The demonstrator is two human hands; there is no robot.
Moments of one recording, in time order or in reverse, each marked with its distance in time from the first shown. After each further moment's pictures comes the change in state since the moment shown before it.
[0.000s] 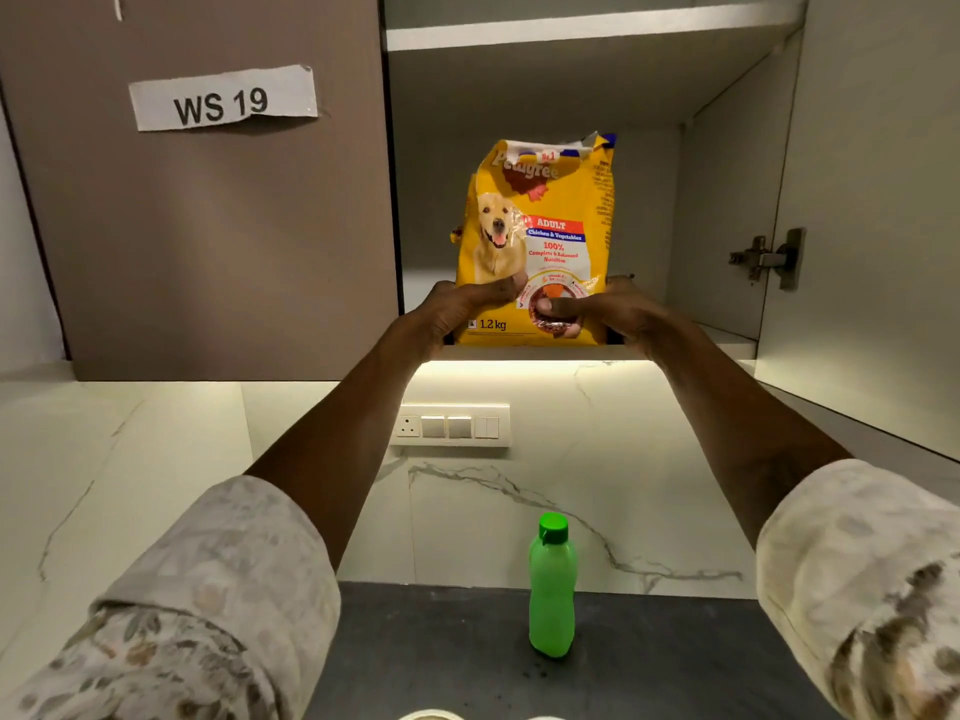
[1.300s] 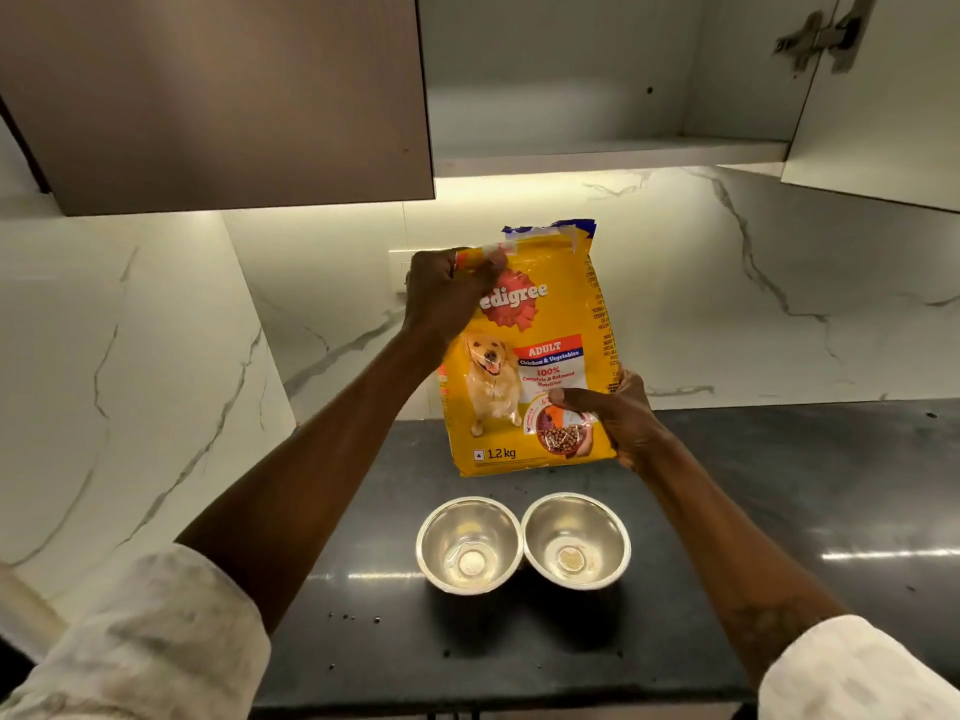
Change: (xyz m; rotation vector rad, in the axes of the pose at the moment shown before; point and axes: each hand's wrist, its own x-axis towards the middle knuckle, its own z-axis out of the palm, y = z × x) left_hand -0.176 -0.107 0.007 0.272 0.377 0.015; right_hand -0.252 0.155 0.167 0.484 0.154 0.277
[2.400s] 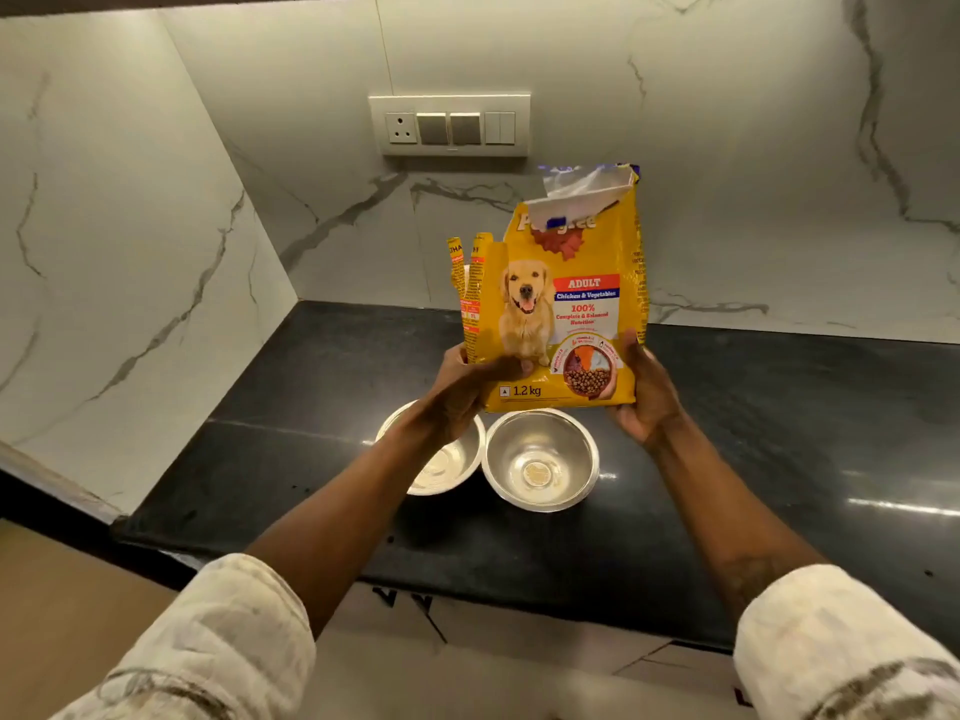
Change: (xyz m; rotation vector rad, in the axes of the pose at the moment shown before) left_hand -0.111 -0.184 0.128 -0.520 -0.246 -0.601; right_hand 0.029 0.105 -0.121 0.451 -0.200 0.338
